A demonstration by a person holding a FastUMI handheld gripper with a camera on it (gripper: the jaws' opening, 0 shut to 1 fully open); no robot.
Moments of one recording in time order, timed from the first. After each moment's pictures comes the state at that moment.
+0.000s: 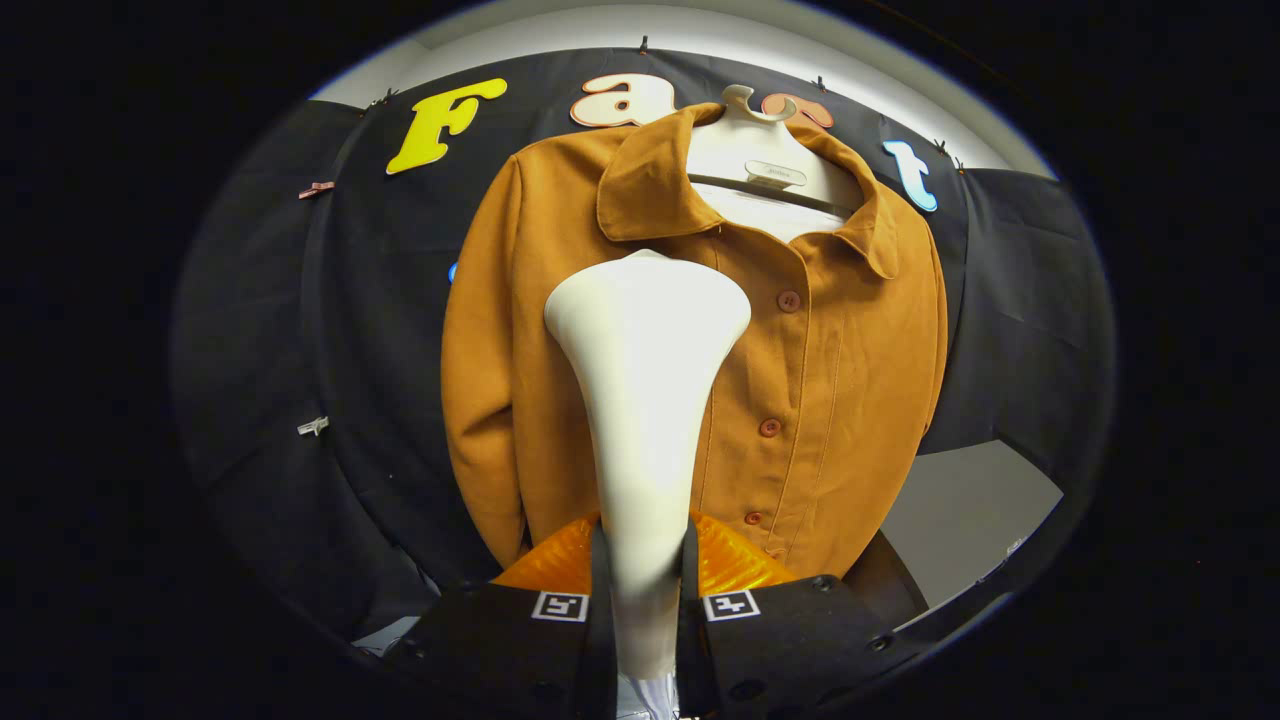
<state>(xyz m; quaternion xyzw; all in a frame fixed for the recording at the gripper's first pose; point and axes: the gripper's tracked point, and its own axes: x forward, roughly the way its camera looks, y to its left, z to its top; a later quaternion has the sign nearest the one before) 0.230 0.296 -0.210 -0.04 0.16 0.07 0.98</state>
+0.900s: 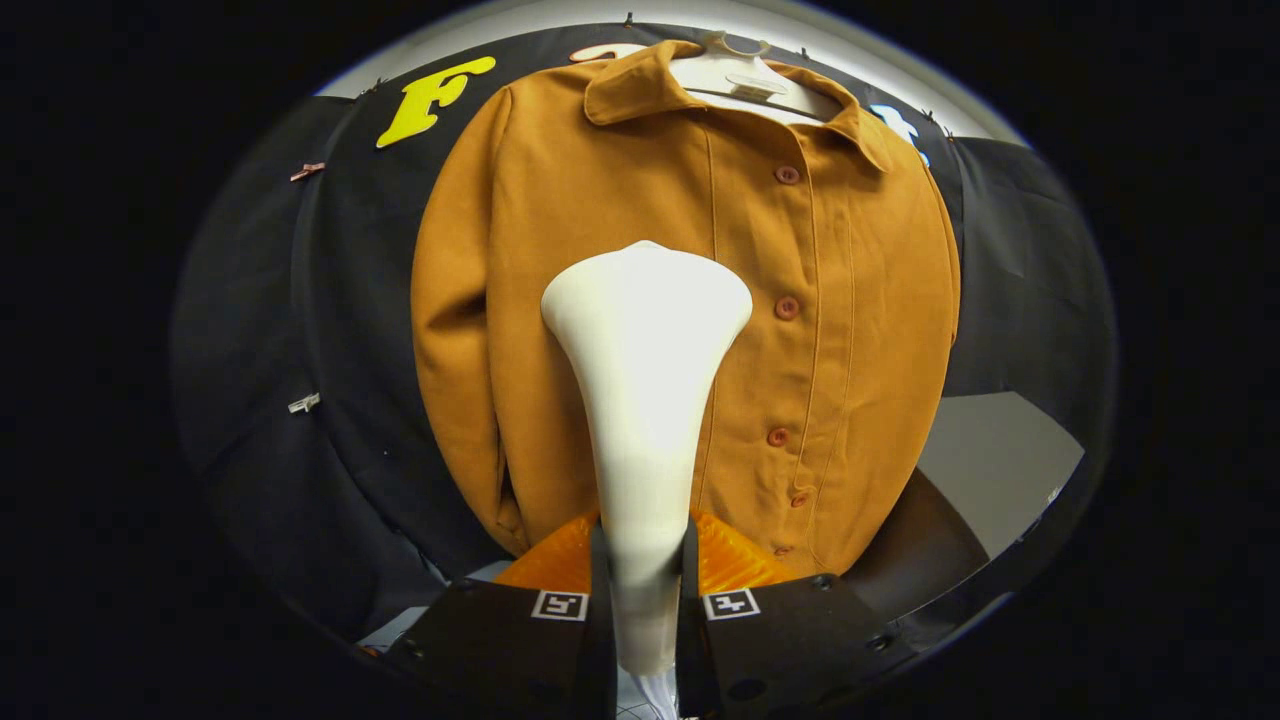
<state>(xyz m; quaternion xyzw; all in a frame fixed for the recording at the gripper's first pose) 0.218 0.293 -0.300 -0.02 0.20 0.07 0.98</state>
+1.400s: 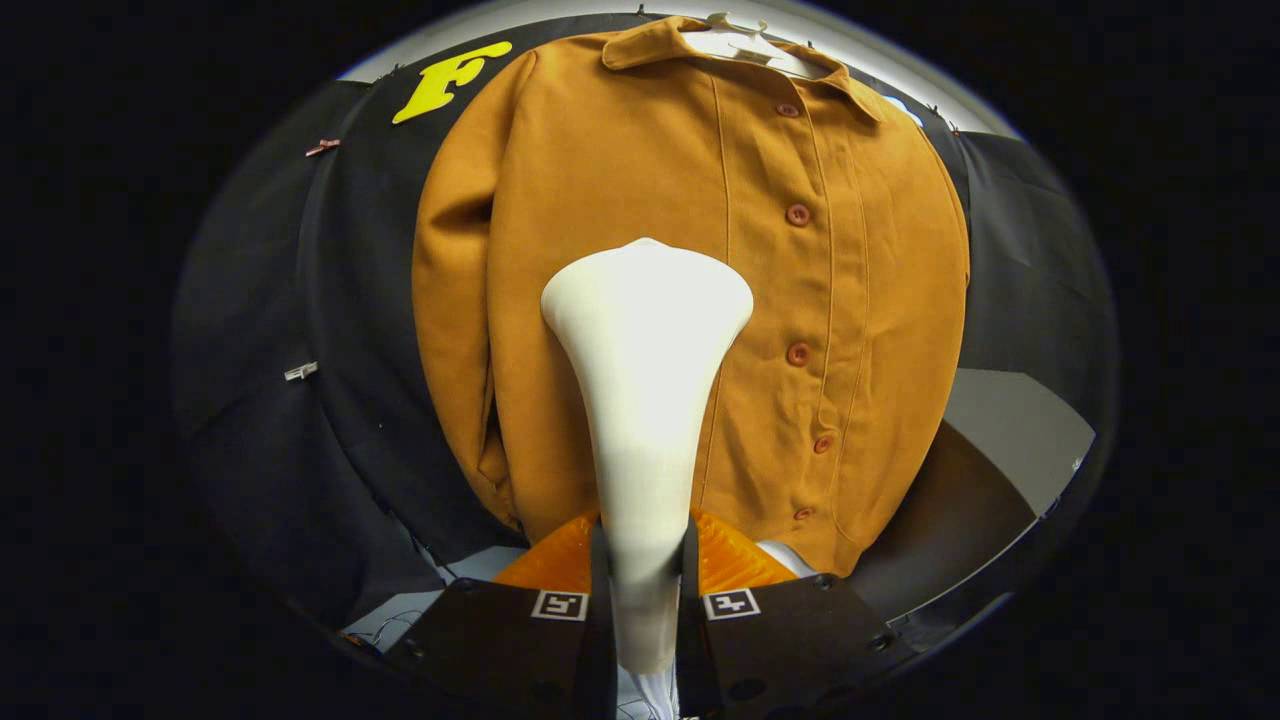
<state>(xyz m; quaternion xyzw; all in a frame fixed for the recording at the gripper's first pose) 0.209 0.290 -0.363 -0.04 0.21 0.08 0.97</state>
